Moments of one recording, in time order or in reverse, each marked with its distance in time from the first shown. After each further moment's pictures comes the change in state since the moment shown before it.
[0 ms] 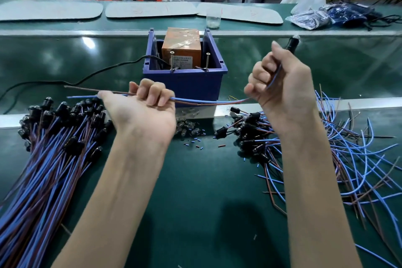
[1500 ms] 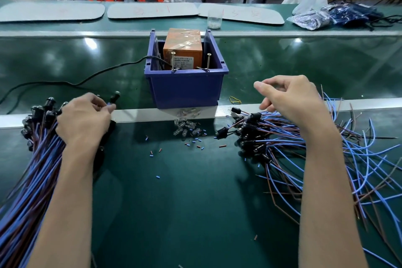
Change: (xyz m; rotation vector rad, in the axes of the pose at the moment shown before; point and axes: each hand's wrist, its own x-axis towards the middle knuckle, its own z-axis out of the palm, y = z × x) left_hand 0.099 0.089 -0.084 2.161 0.371 0.724; right_hand 0.011 0.002 -0.052 -1.181 0.199 -0.077
